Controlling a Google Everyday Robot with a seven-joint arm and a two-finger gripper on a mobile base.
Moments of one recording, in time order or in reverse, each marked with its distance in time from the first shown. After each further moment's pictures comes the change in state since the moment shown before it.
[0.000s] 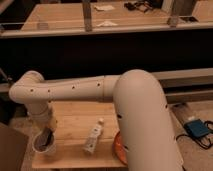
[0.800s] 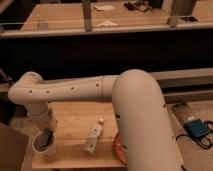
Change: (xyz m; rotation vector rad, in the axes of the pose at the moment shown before) arm 0.001 0.000 0.003 -0.011 0.009 -0.008
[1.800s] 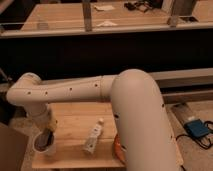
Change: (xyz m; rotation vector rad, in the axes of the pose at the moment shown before) arm 0.001 -0.001 0.002 -0.014 0.029 -0.006
